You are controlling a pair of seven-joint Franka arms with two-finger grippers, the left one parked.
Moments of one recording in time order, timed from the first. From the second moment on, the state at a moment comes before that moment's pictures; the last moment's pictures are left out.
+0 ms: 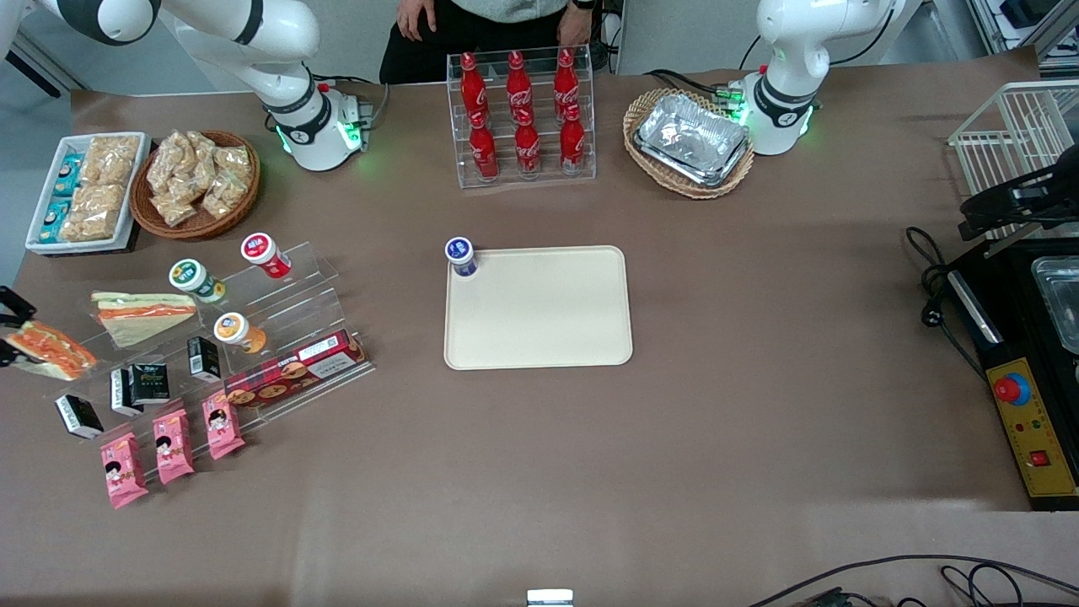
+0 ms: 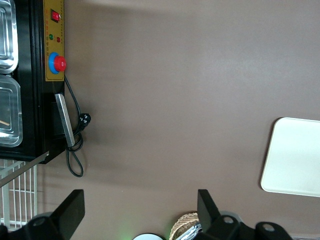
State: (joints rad) arm -0.06 0.41 -0.66 -1.65 0.57 1.86 0.65
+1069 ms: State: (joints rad) arm 0.08 0.27 -0.65 -1.46 0.39 1.68 0.45
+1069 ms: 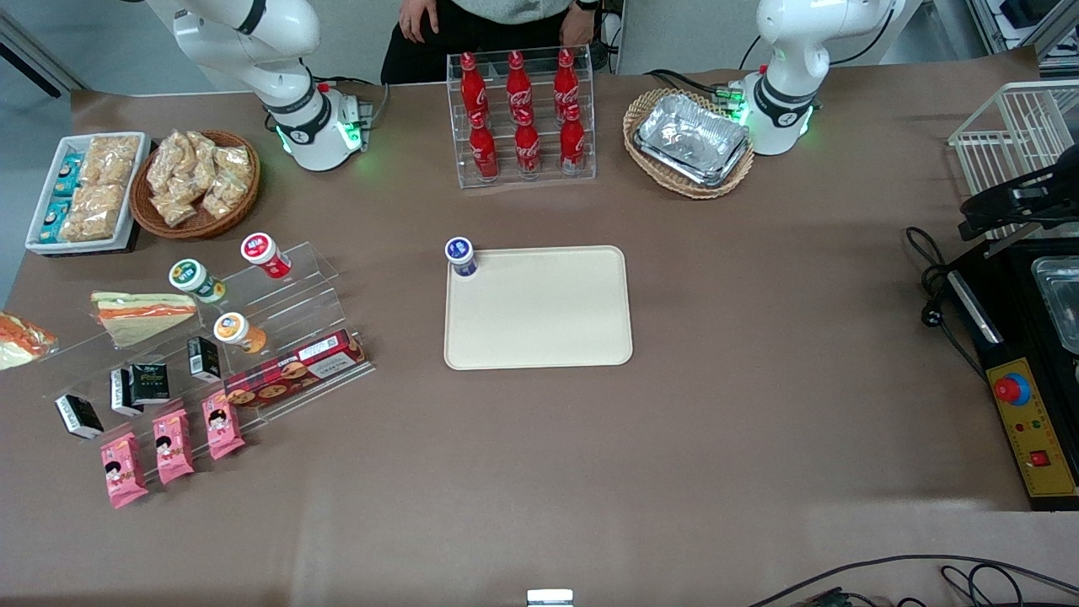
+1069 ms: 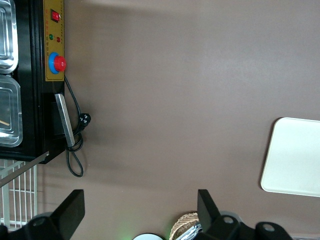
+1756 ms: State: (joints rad) arm 0.15 0.23 -0.44 -1.39 0.28 1.57 0.32
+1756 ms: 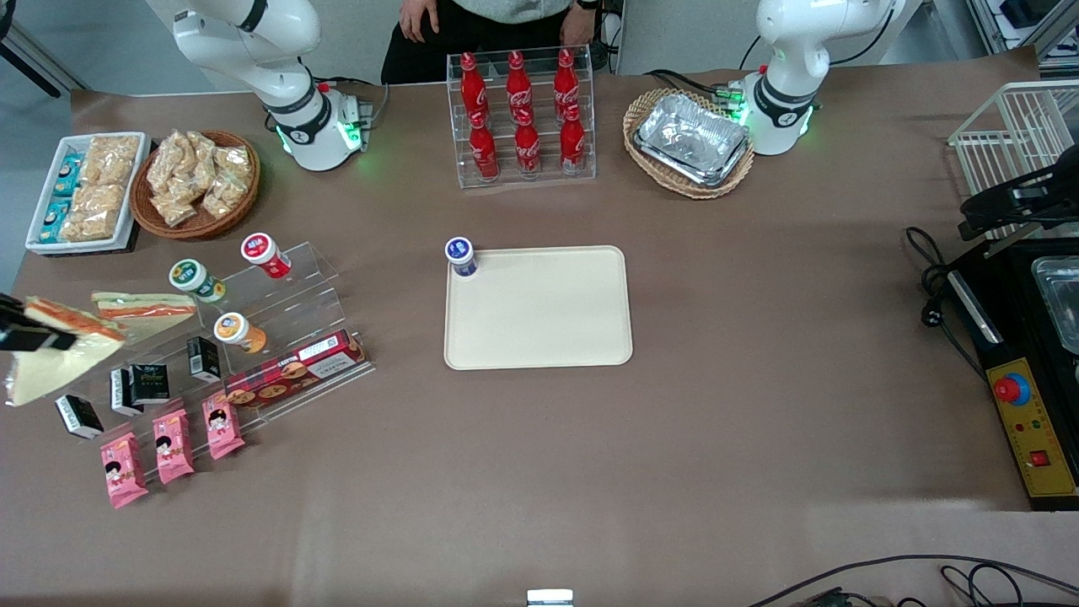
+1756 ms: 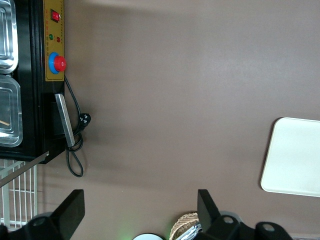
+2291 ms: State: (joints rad) arm 0.15 0.19 -0.14 -1.39 0.14 1.57 0.32
